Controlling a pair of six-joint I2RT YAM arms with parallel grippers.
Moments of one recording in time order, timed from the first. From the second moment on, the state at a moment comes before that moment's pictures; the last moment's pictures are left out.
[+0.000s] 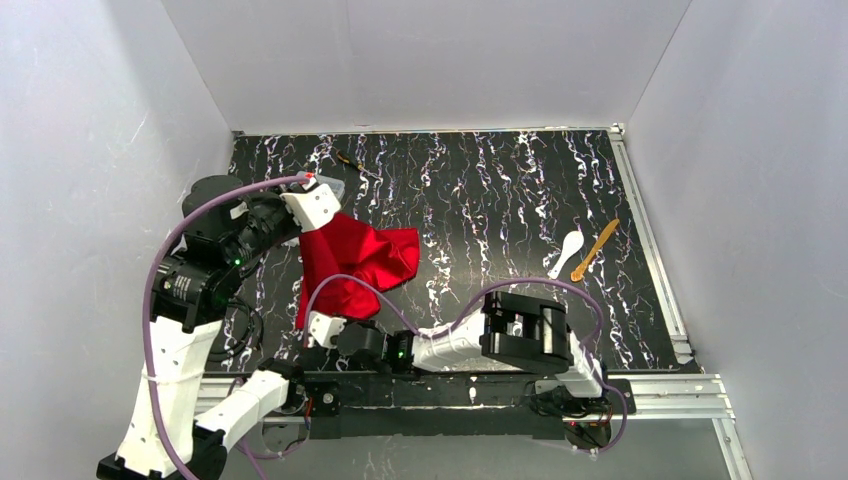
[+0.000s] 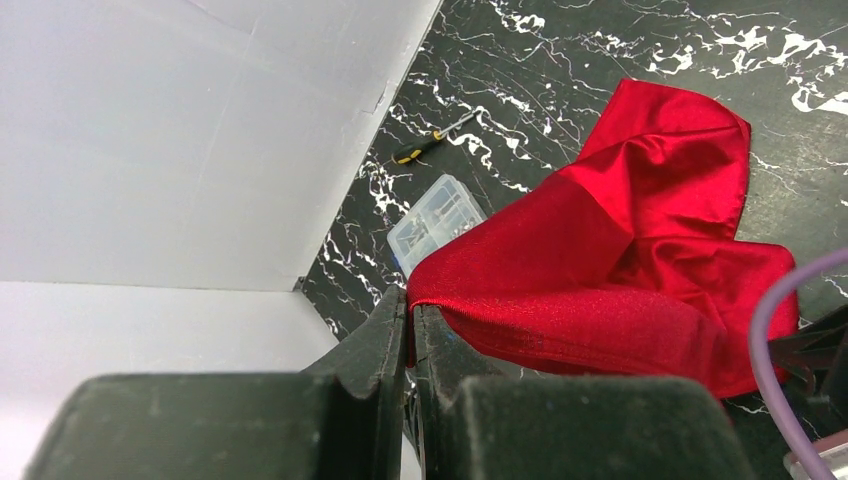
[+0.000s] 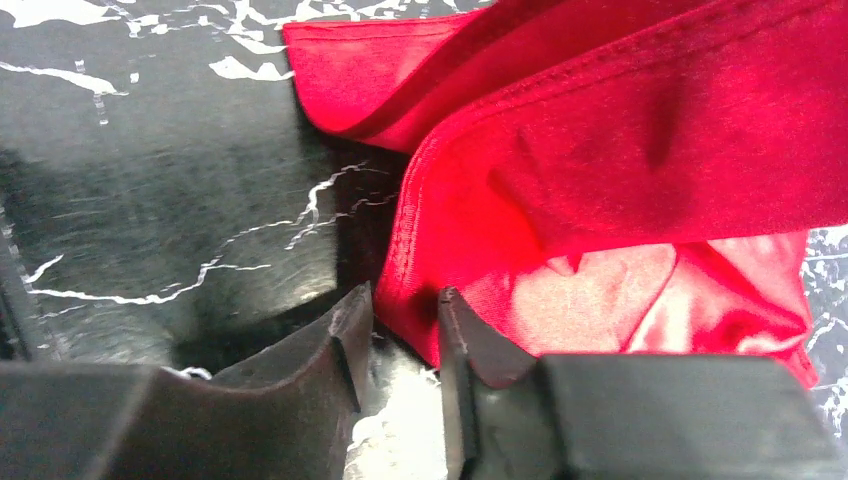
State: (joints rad) left arm -0.30 0.91 1.45 -0.94 0.20 0.88; right arm 1.50 2.09 1.19 0.41 0.46 -0.25
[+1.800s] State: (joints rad) left arm -0.30 0.89 1.51 -0.71 0.35 0.61; right arm 1.33 1.12 1.62 -0.34 0.99 -0.44
